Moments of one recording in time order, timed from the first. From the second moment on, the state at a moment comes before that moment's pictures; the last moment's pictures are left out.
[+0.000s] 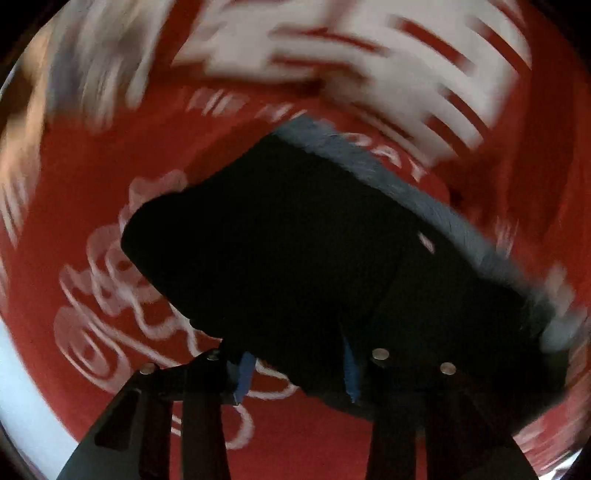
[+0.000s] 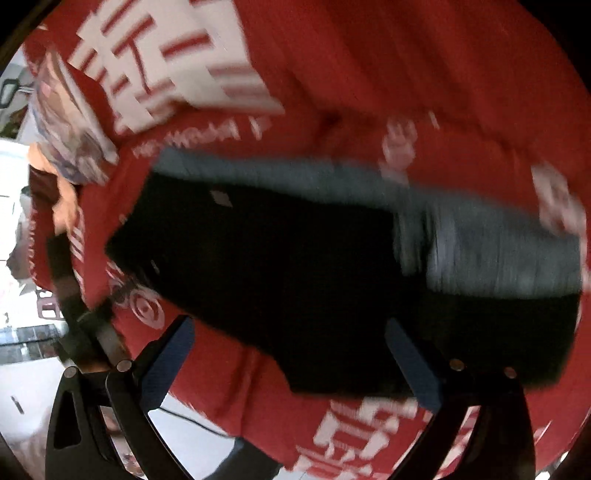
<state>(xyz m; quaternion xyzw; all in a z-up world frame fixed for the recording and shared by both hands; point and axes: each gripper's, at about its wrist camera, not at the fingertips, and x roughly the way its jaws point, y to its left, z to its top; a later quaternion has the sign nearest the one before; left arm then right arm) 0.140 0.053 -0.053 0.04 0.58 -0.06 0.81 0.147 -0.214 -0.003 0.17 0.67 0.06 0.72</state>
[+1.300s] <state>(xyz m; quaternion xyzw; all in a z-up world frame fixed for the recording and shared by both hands) 0.000 -0.187 0.076 0.31 0.34 -0.26 0.85 0.114 -0.304 0.066 0.33 0.58 0.22 0.72</state>
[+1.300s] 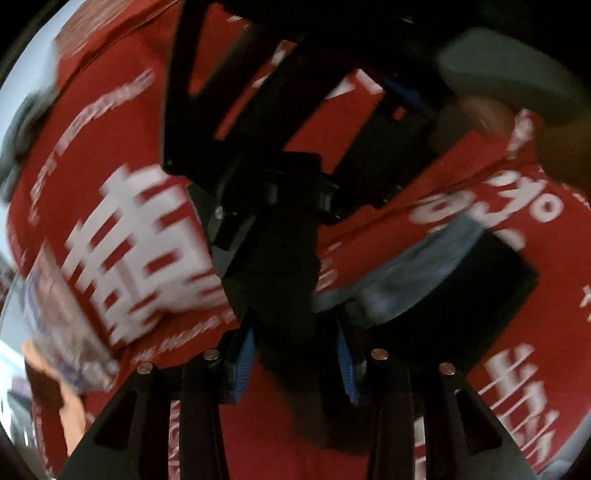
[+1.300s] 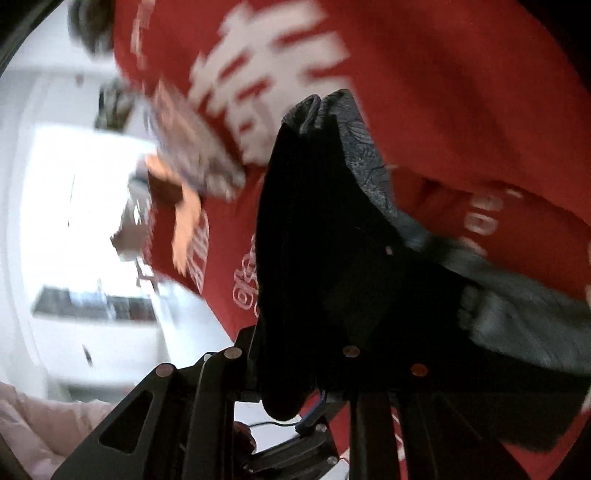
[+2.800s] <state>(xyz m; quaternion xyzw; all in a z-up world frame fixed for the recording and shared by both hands) 0.073 -0.157 -0.036 0.13 0.65 -0.16 0.73 -0.034 -0.416 -0.041 0.24 0.64 -0.08 0.72</state>
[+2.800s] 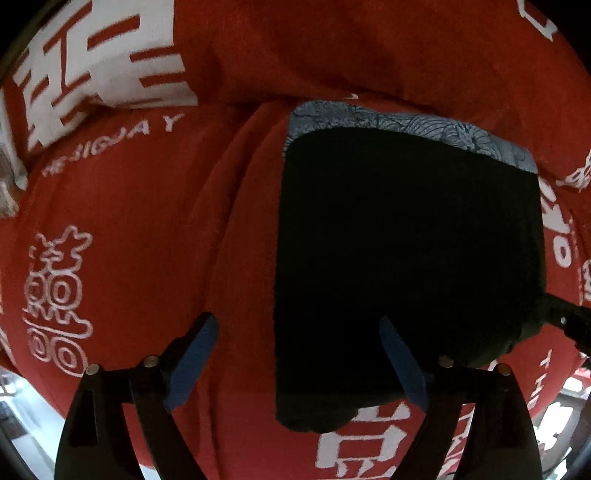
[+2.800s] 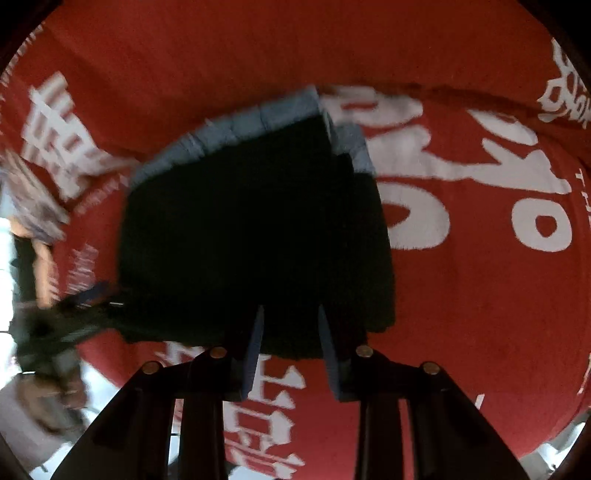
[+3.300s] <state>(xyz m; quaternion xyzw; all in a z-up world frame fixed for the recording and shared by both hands) 0.075 -0.147 -0.026 0.14 0.66 -0.14 0.72 -0.045 -0.421 -0.023 0.25 0.64 -0.09 0.72</state>
